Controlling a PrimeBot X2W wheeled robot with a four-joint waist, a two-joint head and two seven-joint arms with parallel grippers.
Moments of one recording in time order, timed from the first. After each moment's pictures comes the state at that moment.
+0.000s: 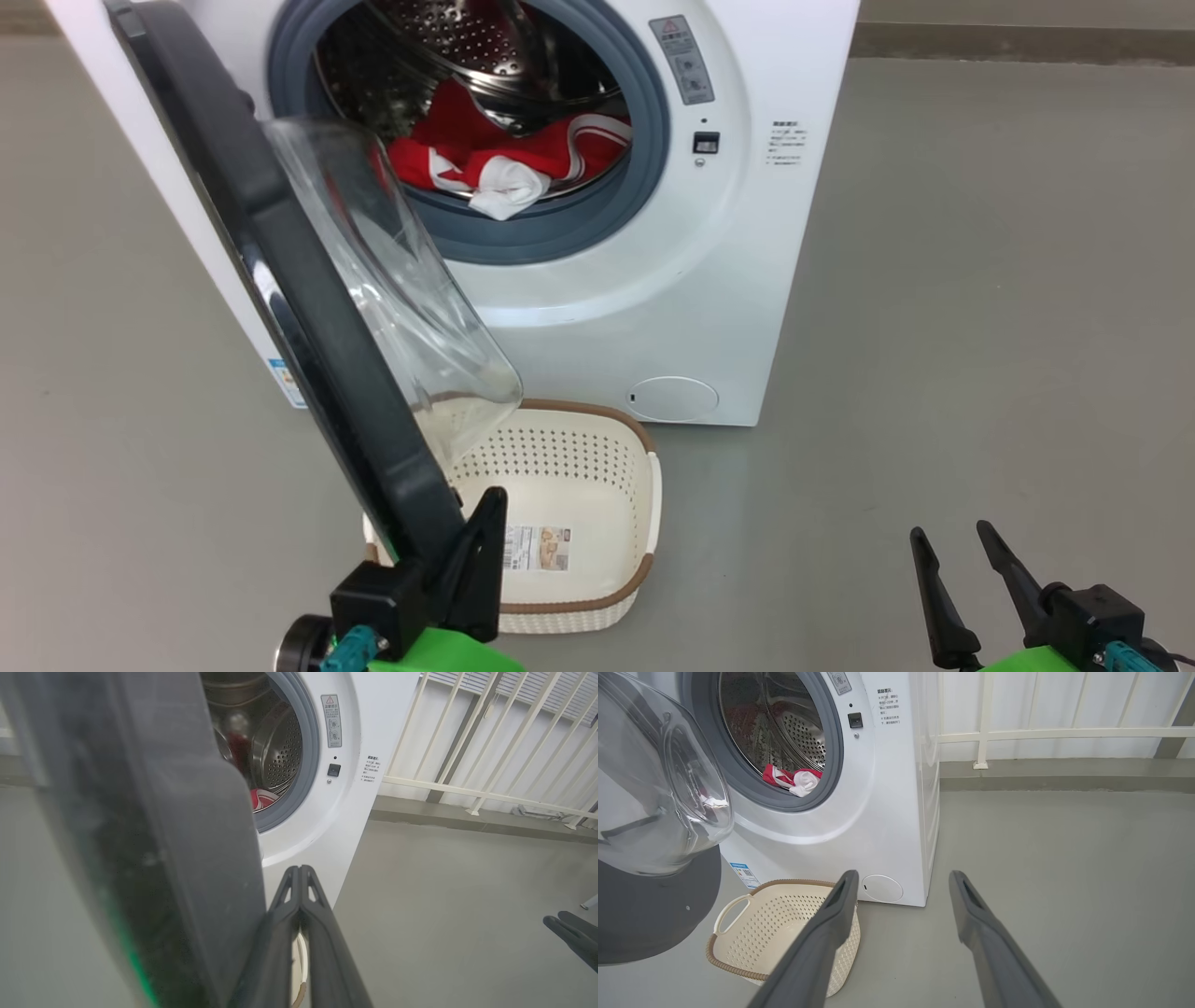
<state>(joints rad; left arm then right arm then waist) -0.14 0.12 -0.45 0.10 -0.41 0.24 -0.11 0.08 -0.04 -0.05 0.30 0.25 0.12 -0.25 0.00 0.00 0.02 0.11</state>
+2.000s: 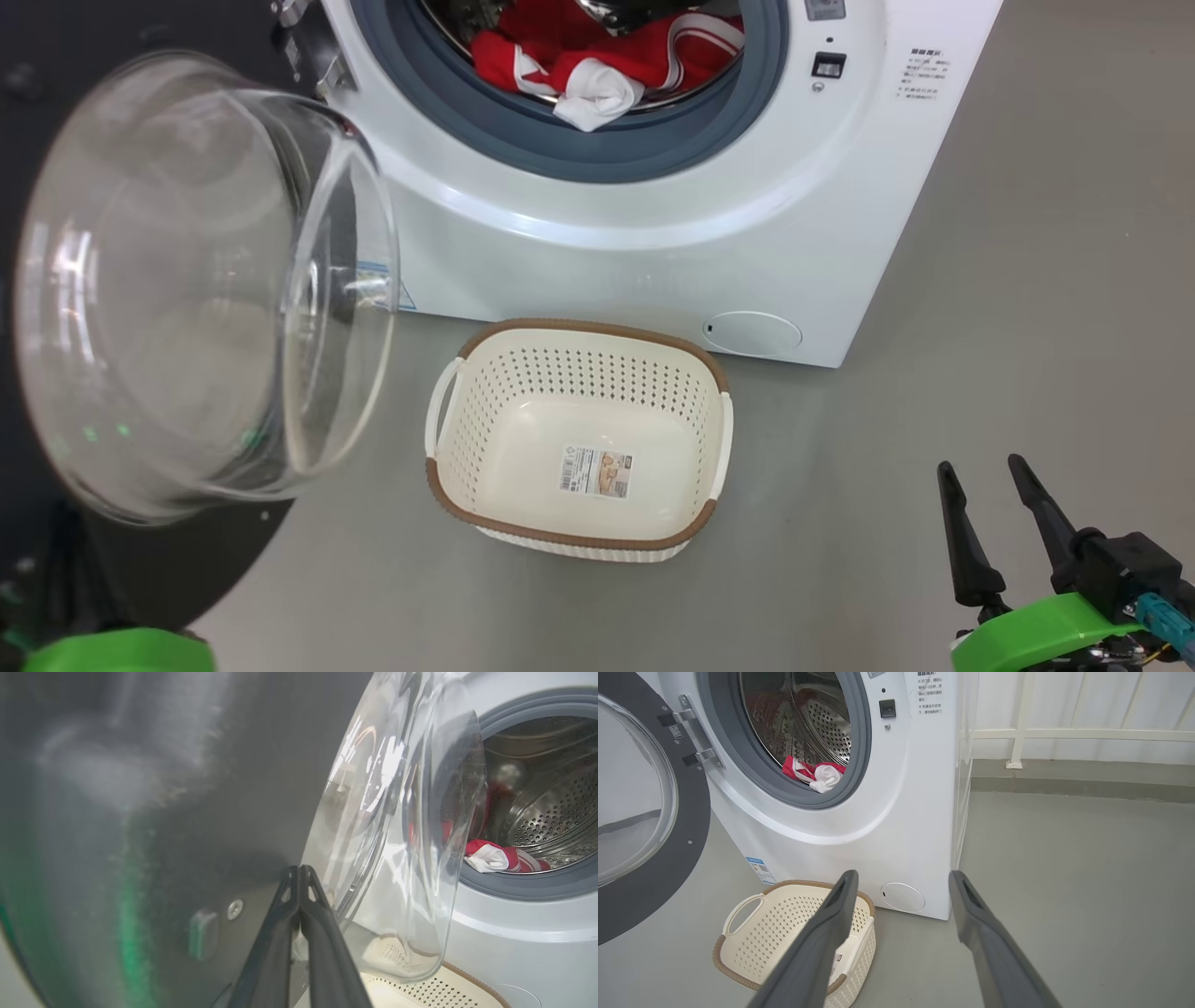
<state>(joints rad) -0.01 0.24 0.02 0.06 -0.57 0.37 -0.25 0.01 -0.04 -0.10 0.24 0.21 0.12 -0.24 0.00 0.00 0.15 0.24</state>
